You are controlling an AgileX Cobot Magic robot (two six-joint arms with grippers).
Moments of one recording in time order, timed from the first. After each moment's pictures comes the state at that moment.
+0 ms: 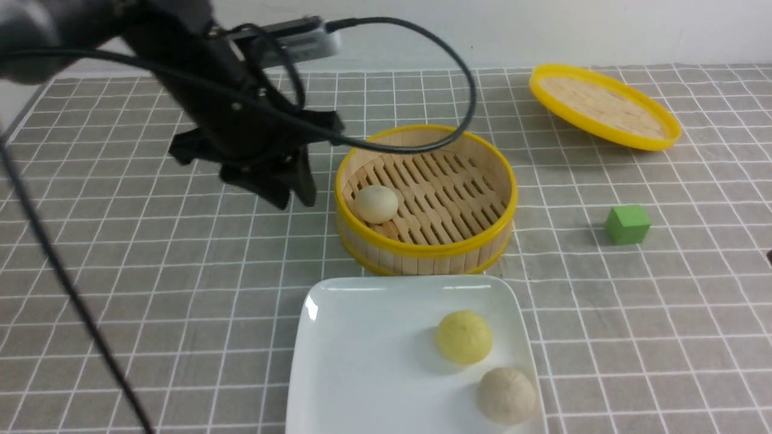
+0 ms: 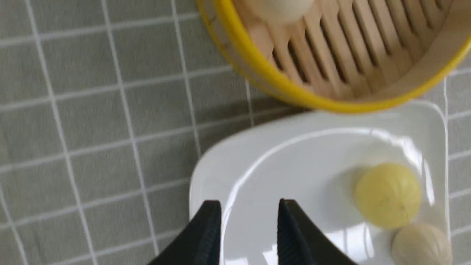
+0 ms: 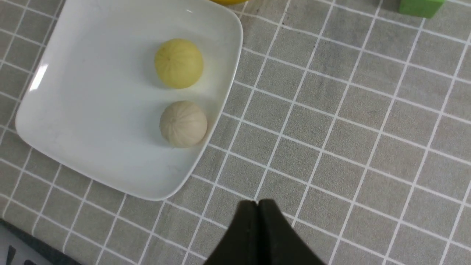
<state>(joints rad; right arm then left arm) 0.19 1.01 -1.14 0.32 1.25 -0.27 -0.38 1.85 -1.74 -0.17 1.20 -0.17</state>
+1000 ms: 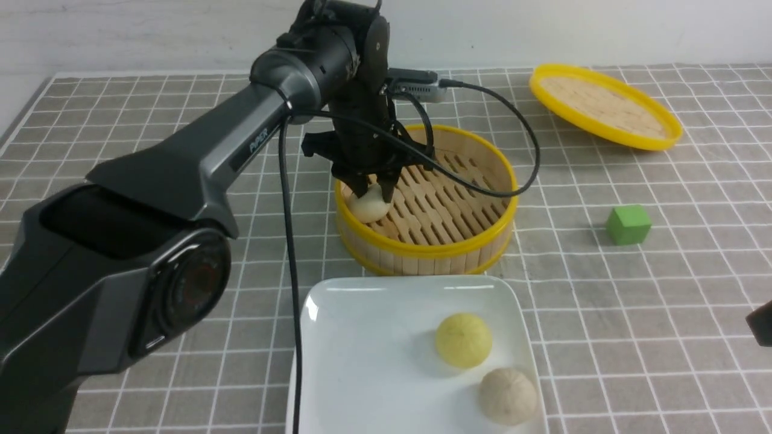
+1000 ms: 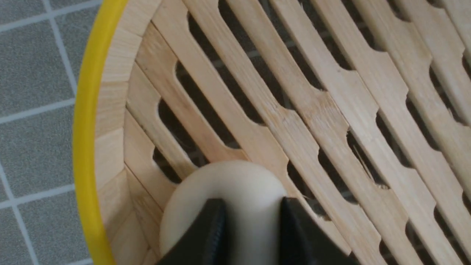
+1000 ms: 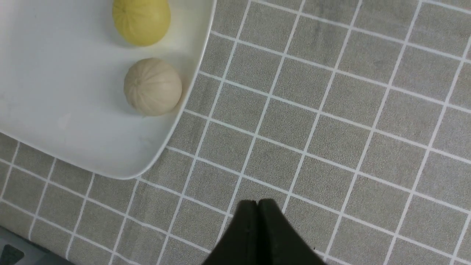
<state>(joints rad) 0.19 1.01 -0.96 0.31 1.15 -0.28 -0.49 2.41 -2.32 0.02 1.24 -0.22</state>
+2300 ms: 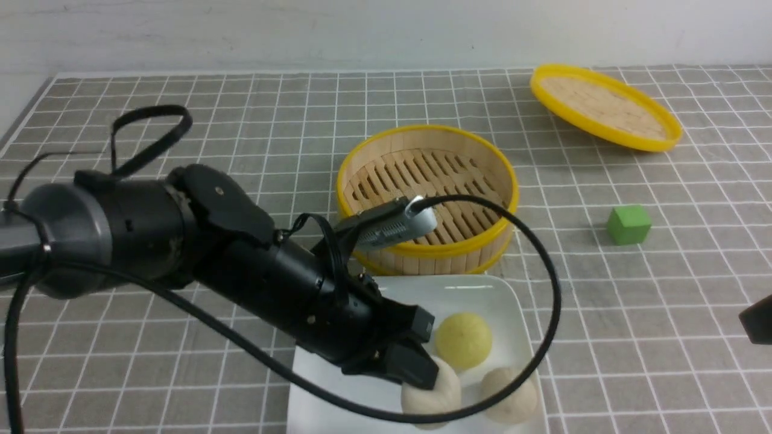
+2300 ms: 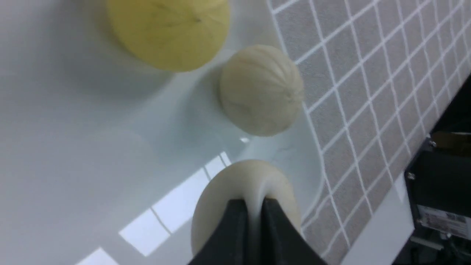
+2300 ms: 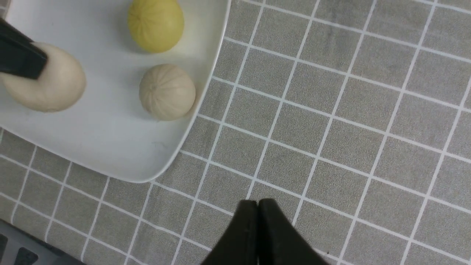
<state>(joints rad) 0.18 1.01 -0.96 0.34 1.14 -0.28 -0.49 1.69 -0.94 -0.99 0.80 0.59</state>
